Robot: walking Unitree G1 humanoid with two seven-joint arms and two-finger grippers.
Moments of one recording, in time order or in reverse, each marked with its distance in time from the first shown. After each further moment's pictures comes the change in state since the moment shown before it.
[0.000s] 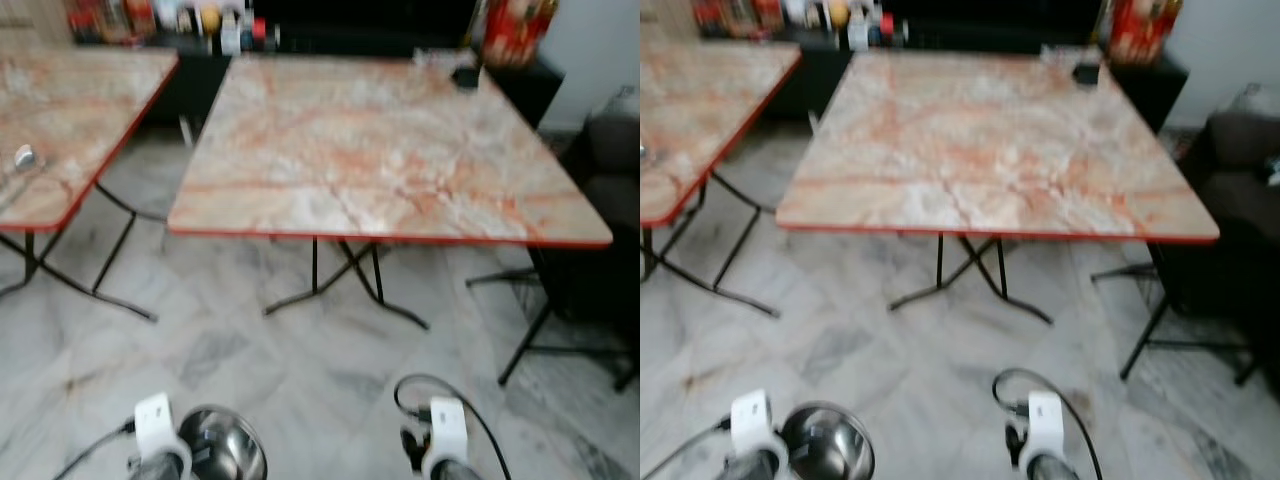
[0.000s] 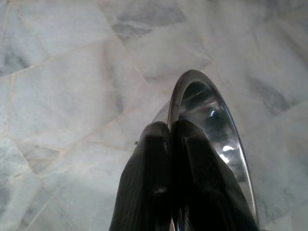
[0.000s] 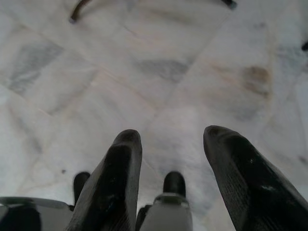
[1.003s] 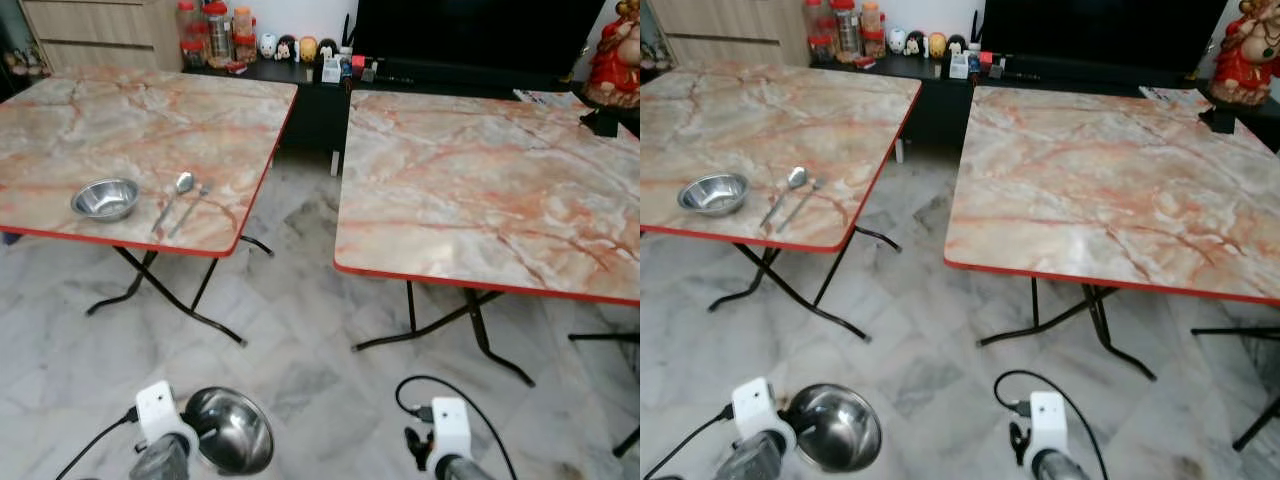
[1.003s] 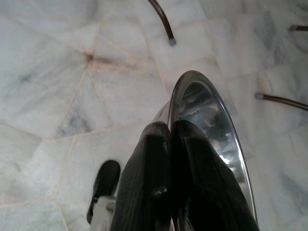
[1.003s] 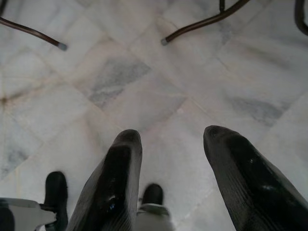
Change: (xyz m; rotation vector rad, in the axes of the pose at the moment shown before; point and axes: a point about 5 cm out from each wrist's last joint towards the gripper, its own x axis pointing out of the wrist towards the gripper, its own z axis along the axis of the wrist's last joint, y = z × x) left arm 0.002 0.000 0.016 -0.099 -0.072 0.017; right arm 0.002 0.007 0.003 -0.045 0.005 0.037
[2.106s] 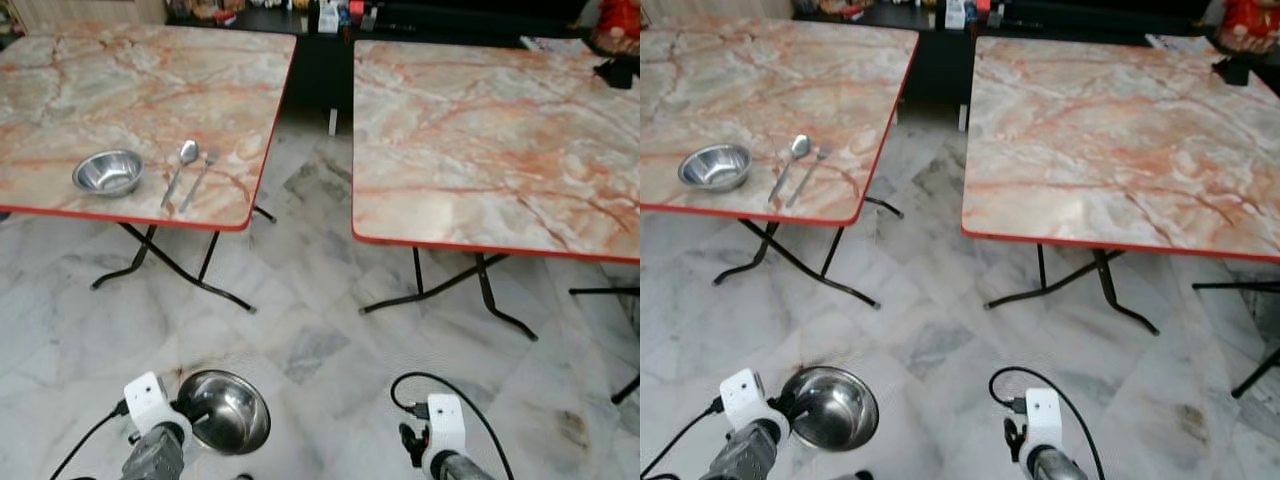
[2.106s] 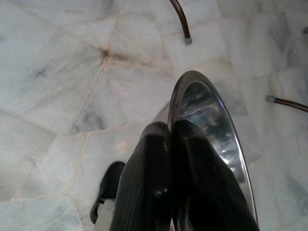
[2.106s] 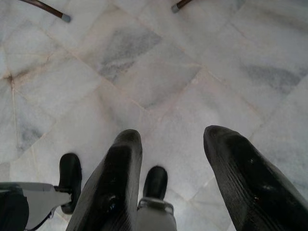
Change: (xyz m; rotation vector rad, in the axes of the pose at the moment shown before) left arm 0.001 -0.004 0.011 -0.102 -0.059 -0.025; right arm 0.000 -0.004 0.003 -0.010 -0.012 -0.005
